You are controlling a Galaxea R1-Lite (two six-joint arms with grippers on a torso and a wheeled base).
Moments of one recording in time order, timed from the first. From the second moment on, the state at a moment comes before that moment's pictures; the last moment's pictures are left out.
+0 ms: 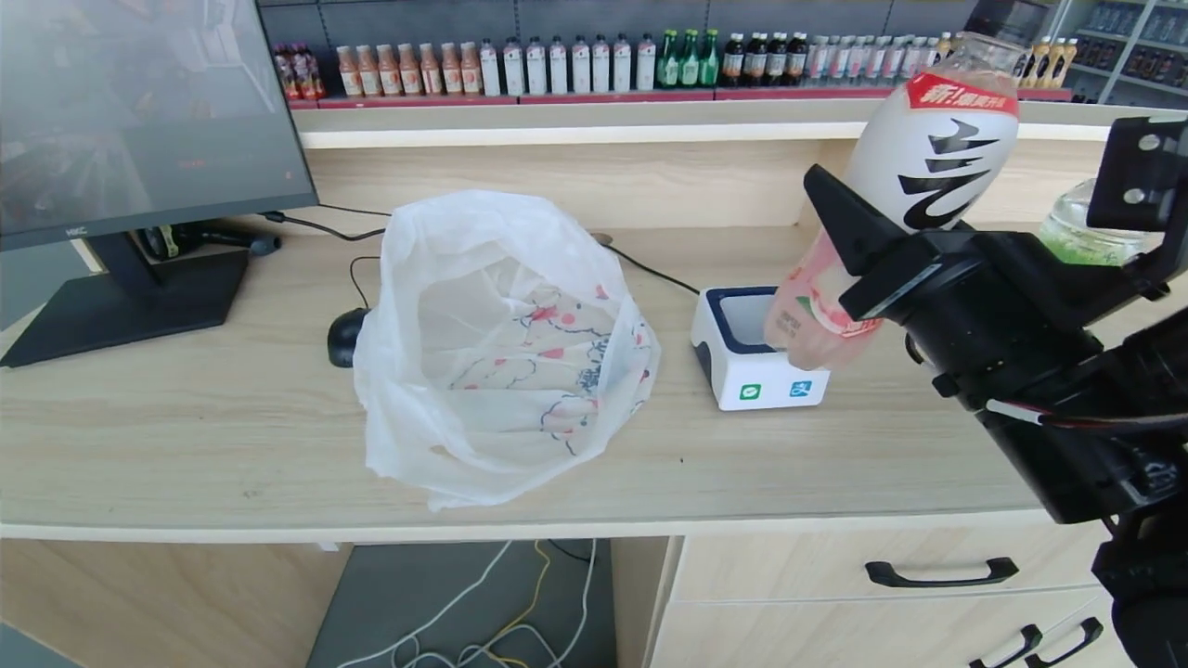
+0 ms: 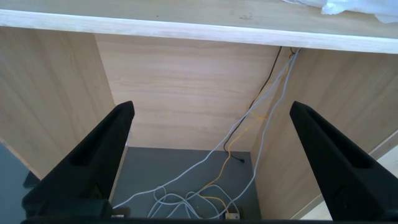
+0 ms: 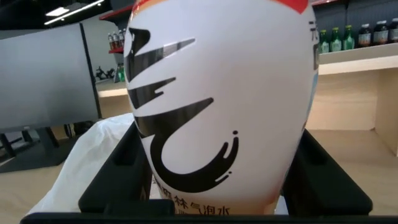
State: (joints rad) left arm 0.00 0.00 0.00 0.00 0.00 0.00; right arm 0.63 1.63 -0.64 -1.55 -0.20 0.02
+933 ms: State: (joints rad) left arm 0.00 0.00 0.00 0.00 0.00 0.00; right arm 0.63 1.80 -0.89 -1.43 -0.23 0.64
